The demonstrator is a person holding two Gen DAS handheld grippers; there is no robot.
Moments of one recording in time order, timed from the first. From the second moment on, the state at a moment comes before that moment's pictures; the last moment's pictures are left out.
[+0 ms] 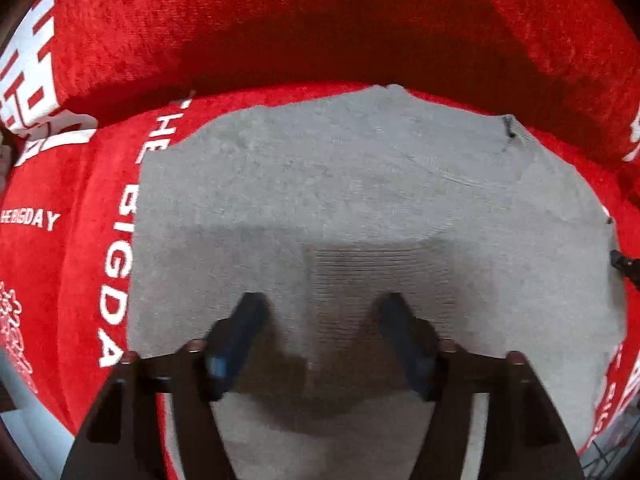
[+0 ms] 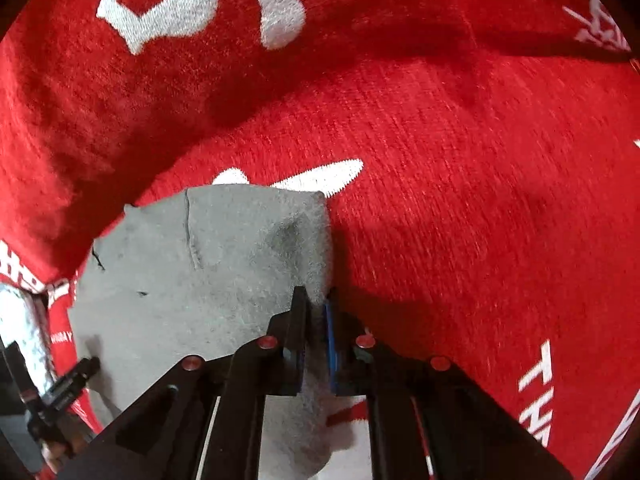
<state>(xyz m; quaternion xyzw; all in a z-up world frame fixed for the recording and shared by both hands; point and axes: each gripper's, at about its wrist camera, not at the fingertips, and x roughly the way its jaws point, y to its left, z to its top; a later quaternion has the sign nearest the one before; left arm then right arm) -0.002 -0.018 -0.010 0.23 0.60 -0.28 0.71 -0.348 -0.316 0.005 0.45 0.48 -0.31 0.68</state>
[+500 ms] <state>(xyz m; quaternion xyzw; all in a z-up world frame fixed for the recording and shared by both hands) -0.009 -0.001 -0.003 0.26 0.62 -0.27 0.69 -0.356 -0.240 0.018 0.40 0.55 -0.27 0.68</state>
